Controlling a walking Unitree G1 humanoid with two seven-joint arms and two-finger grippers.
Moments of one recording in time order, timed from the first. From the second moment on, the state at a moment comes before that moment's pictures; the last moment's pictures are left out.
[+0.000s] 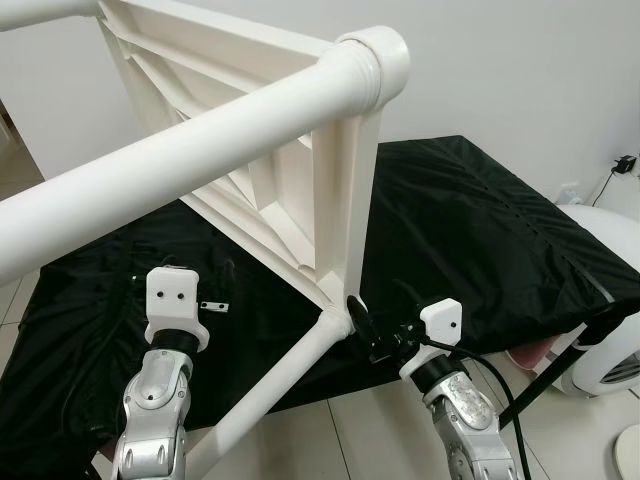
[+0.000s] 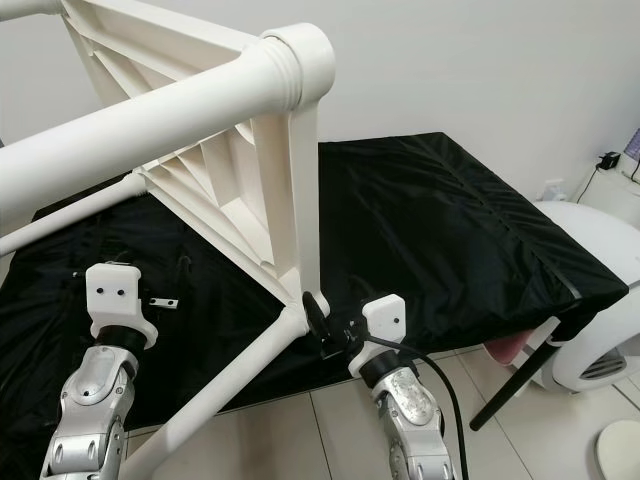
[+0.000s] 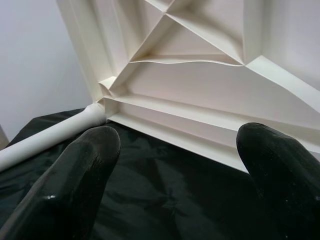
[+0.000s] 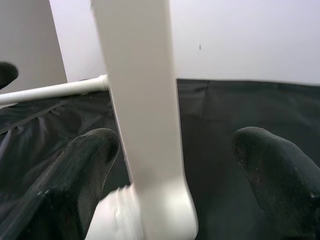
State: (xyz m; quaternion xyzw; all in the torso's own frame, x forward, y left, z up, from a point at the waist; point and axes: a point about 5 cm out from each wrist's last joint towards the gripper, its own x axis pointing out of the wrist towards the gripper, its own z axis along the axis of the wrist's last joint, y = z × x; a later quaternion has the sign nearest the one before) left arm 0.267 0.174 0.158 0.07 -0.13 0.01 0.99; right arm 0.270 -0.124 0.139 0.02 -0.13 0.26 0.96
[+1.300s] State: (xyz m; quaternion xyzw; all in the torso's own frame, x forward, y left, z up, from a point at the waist) left arm 0.246 0.146 0.169 0.11 -0.14 -0.03 0.98; right arm 0.317 -0.099 0.198 0.01 -0.16 0.40 0.90
